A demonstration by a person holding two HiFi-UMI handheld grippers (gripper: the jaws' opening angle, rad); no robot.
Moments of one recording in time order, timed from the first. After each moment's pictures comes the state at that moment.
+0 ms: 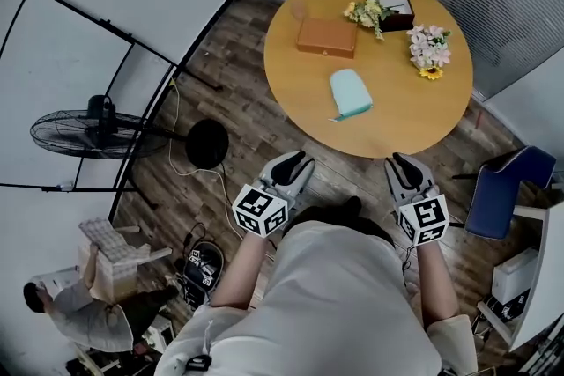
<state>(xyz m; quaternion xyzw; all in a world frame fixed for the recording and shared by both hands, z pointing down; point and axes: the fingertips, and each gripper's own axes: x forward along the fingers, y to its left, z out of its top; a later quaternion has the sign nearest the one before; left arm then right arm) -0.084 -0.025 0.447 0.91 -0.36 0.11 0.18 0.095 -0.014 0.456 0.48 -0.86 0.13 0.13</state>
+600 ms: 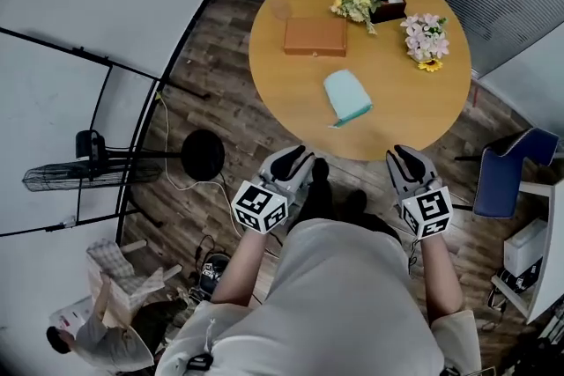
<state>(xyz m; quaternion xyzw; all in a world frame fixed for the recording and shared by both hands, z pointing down) -0.096 -0.108 0.469 0.92 -0.30 0.13 0.20 0.082 -0.079 0.479 0.51 -0.83 0.16 0.14</state>
